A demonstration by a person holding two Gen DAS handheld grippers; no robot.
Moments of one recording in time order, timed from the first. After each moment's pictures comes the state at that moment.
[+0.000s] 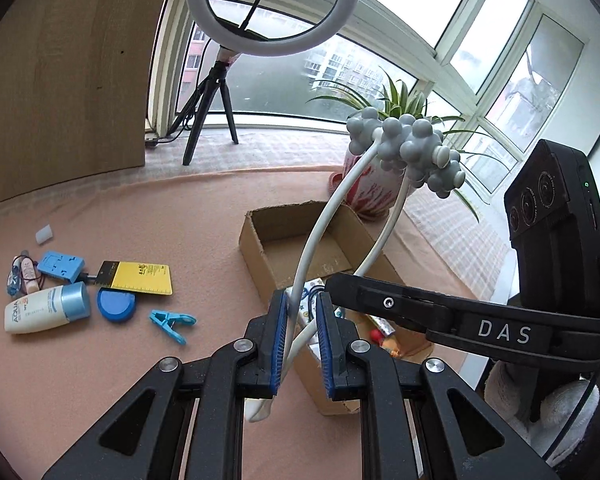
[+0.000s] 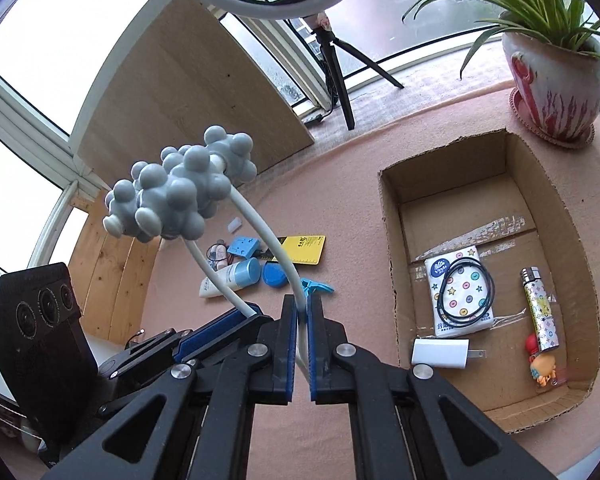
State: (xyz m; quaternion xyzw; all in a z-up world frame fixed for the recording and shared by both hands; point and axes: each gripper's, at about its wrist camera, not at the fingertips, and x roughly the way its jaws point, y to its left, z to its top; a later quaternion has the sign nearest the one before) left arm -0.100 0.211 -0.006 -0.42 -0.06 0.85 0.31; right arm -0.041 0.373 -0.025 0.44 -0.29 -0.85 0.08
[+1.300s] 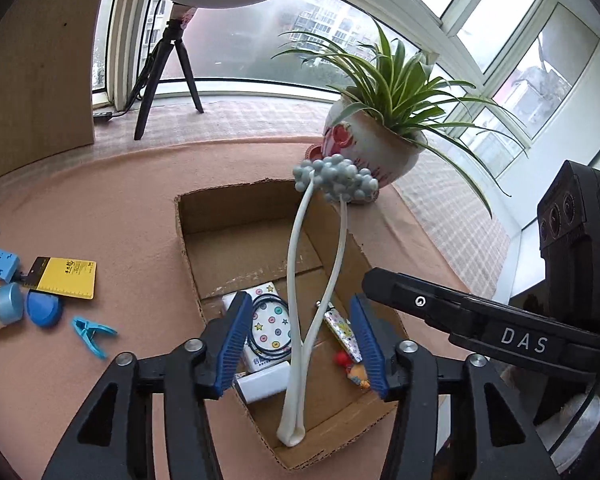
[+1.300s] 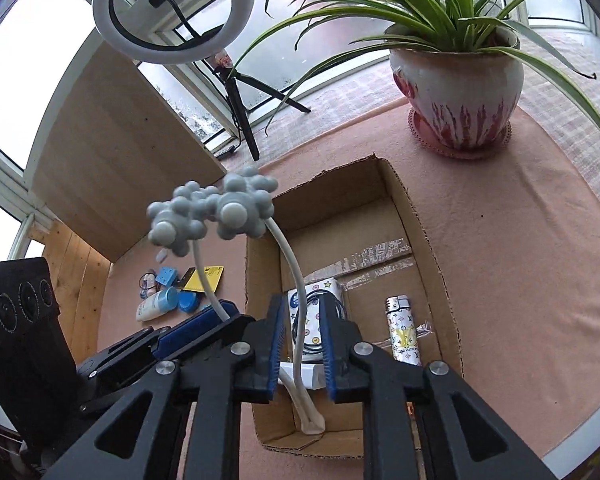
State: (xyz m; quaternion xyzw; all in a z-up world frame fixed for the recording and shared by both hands) left arm -0.127 0.304 -0.043 -0.47 -0.07 0.83 0.30; right arm -0.033 0.476 -0.044 0.46 -0.27 -0.85 -0.02
